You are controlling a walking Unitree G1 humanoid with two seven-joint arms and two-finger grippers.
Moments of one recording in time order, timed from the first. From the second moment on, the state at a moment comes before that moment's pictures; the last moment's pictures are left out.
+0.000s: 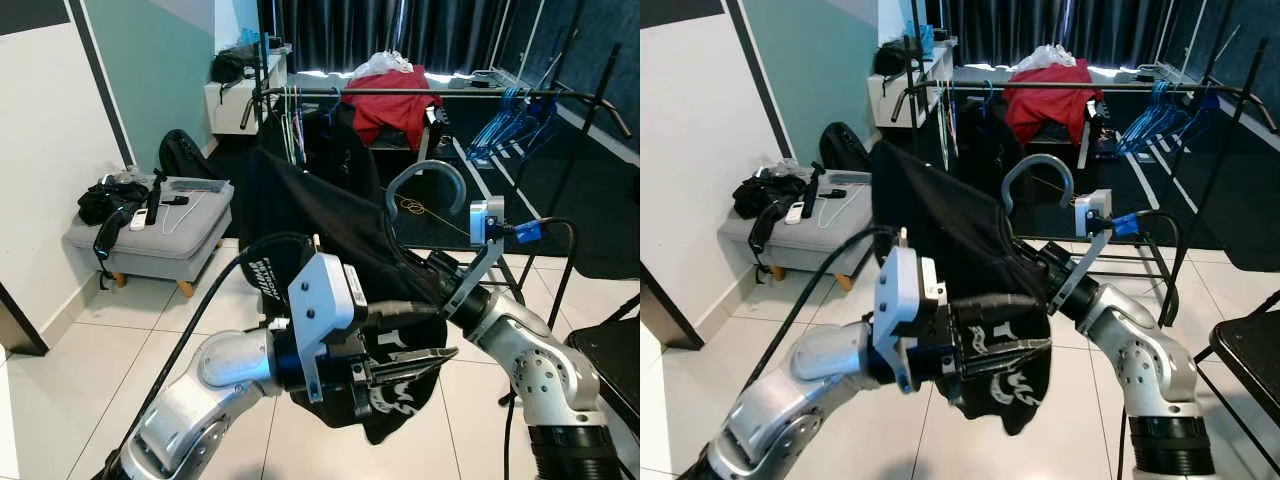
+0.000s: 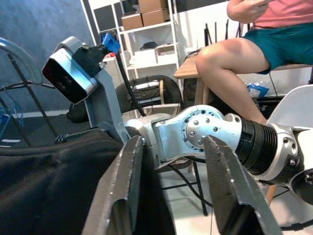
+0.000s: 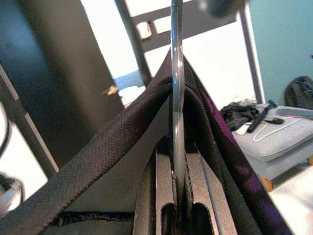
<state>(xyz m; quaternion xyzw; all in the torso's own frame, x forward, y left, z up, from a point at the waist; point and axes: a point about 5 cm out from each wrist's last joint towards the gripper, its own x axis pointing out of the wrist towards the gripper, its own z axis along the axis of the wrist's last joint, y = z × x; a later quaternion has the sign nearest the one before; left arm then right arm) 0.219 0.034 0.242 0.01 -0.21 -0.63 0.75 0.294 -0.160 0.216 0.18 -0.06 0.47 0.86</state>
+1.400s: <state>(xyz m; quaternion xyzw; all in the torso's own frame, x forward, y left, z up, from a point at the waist) 0.274 0.155 0.270 -0.05 -0.26 -0.31 0.91 0.232 -0.252 0.268 0.21 -0.16 0.58 0.77</state>
